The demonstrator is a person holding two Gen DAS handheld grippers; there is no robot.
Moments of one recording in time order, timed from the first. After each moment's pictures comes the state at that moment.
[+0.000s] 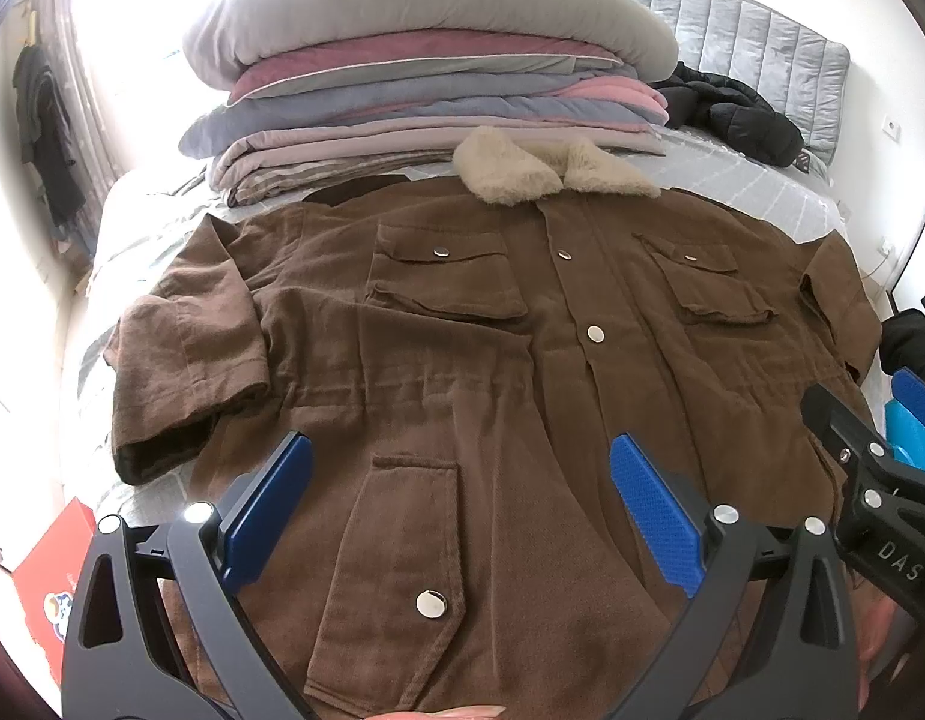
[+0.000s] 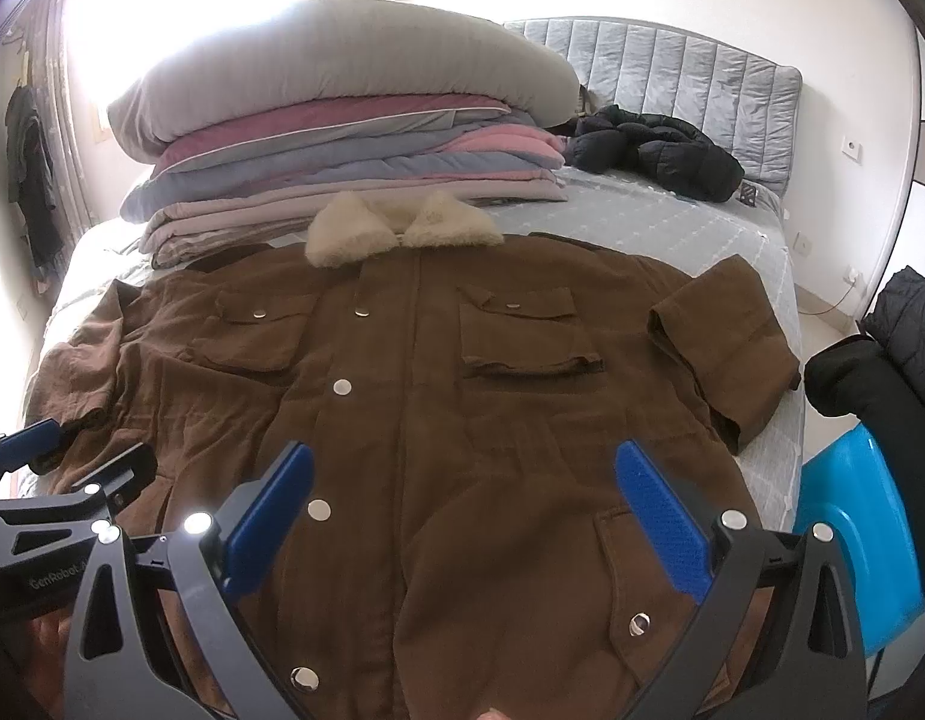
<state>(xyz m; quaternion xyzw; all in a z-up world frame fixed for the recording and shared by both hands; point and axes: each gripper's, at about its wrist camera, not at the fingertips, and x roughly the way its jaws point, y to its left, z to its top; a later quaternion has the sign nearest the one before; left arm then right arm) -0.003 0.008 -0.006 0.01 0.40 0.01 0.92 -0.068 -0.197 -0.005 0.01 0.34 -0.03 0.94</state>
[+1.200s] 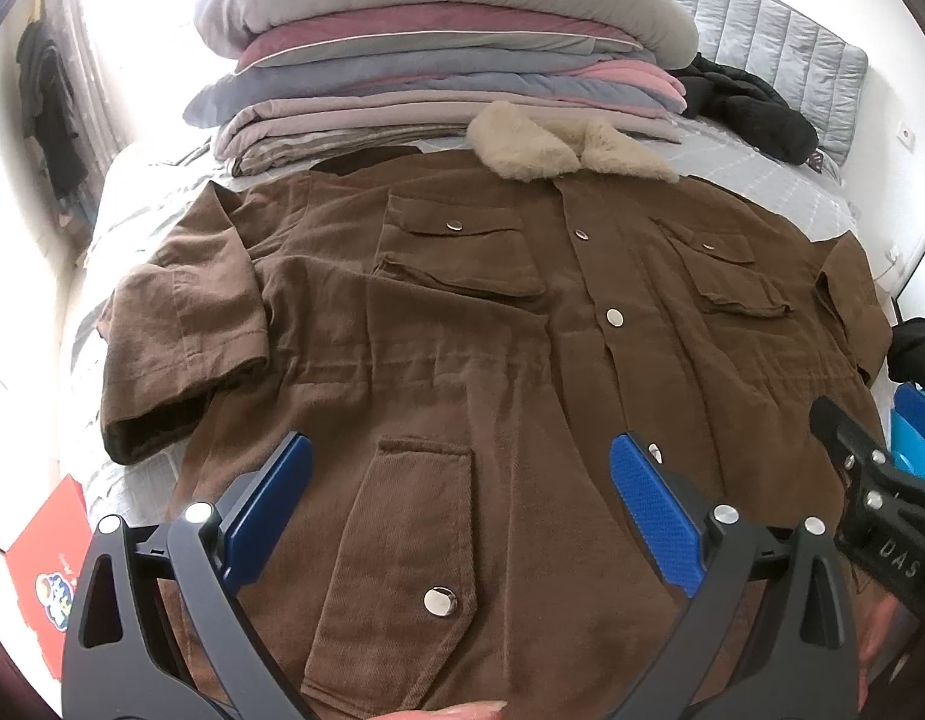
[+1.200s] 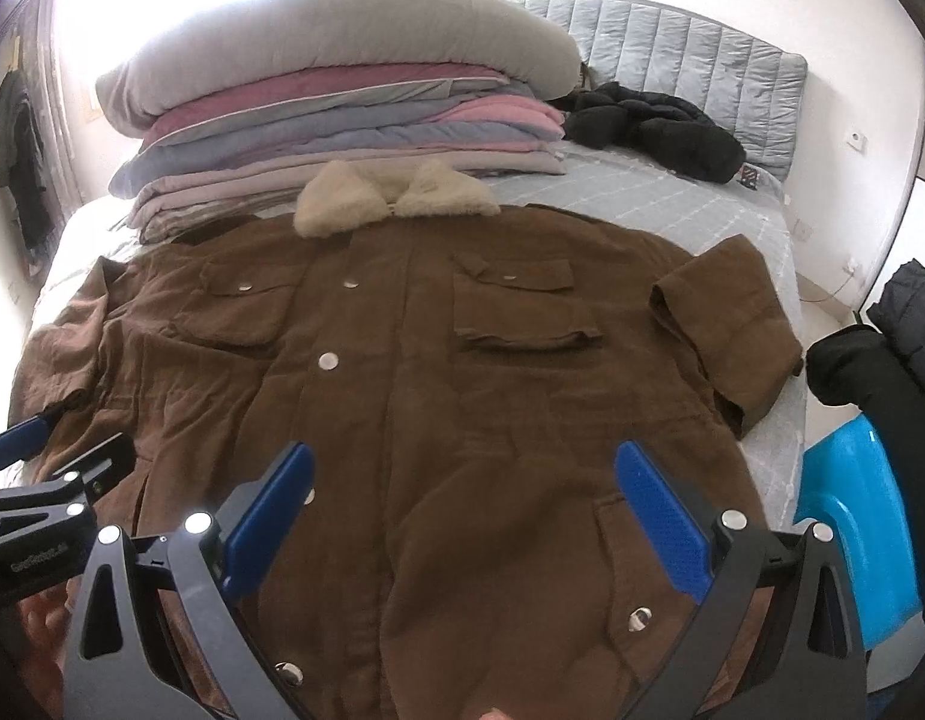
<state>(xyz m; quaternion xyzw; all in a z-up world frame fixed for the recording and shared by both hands) 0.008 0.015 -0.019 -0.01 0.43 0.02 0.90 -0.058 -0.199 -0.013 0.00 0.37 -0.04 0.93</state>
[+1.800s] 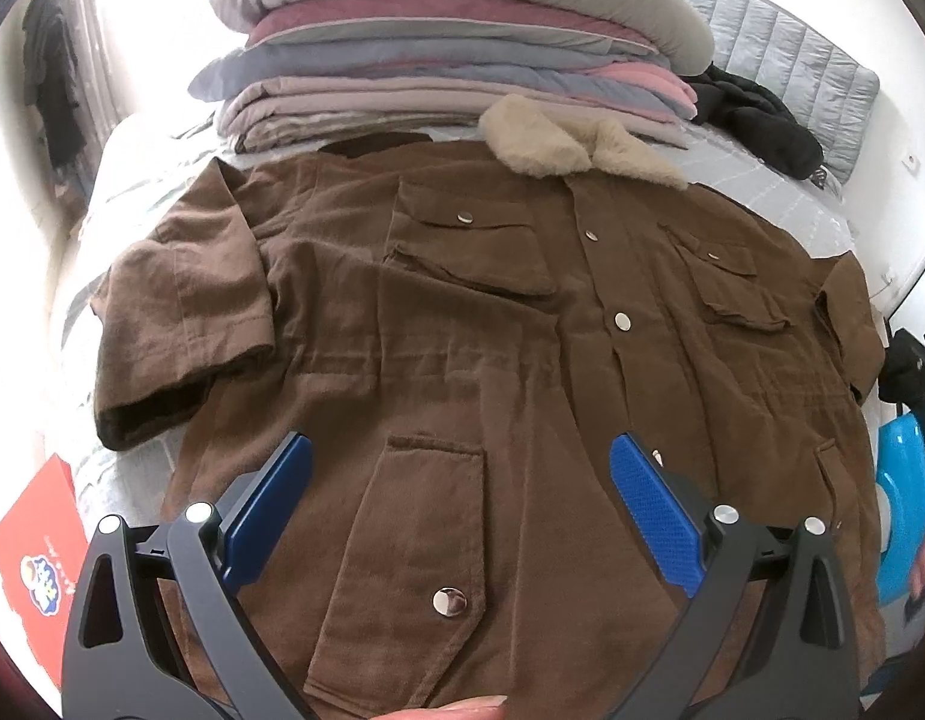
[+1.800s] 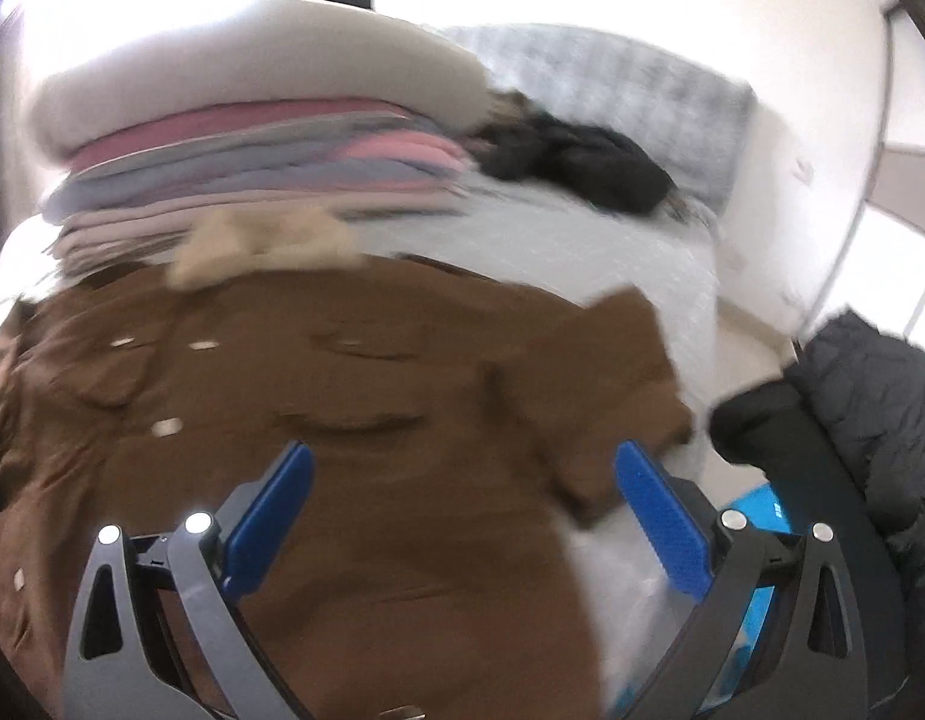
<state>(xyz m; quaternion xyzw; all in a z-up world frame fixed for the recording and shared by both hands) 0.014 0.030 -0.016 -0.04 0.44 0.02 0.89 -0.020 -0.315 0.016 -0.03 0.35 -0.12 0.93</state>
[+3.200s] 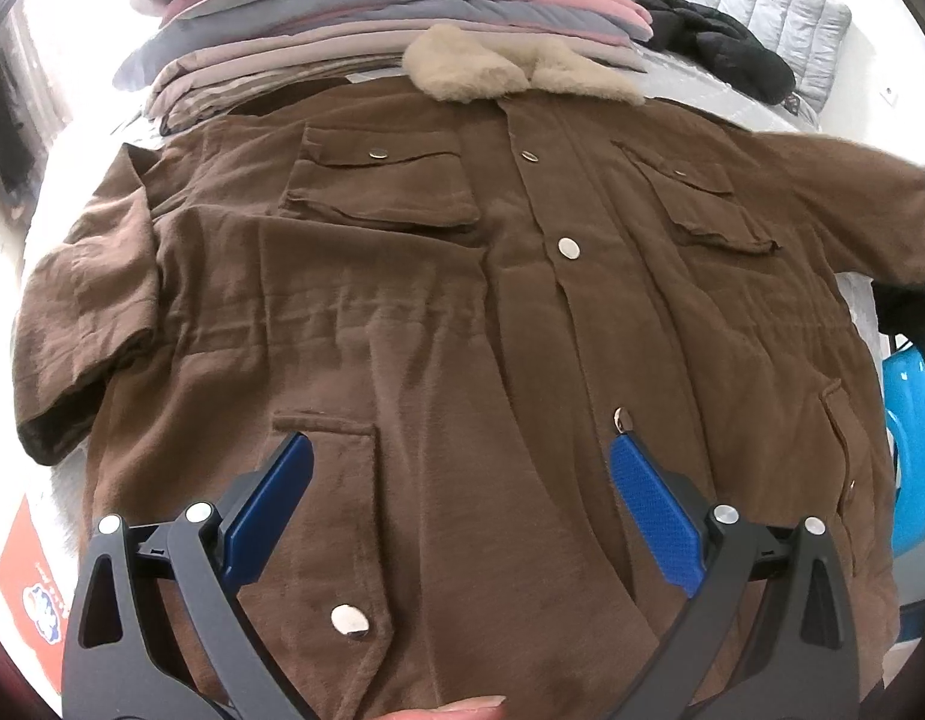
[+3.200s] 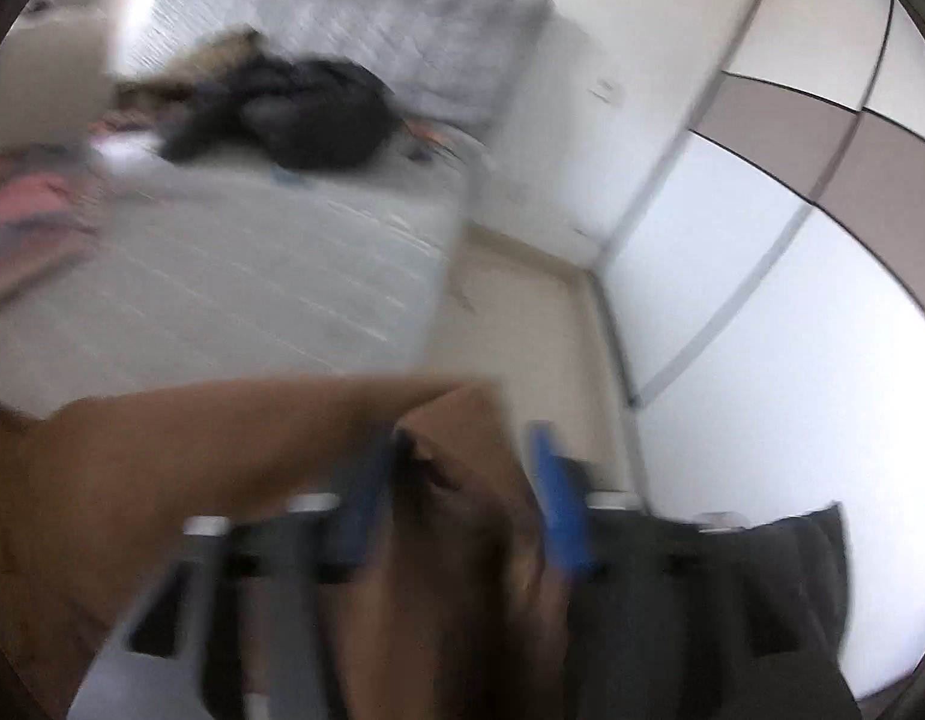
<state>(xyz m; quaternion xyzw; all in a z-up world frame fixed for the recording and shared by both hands) 0.038 -0.013 -0.054 0.00 0.50 -0.03 0.87 0.143 -0.645 0.087 -0.04 0.41 -0.39 0.82</state>
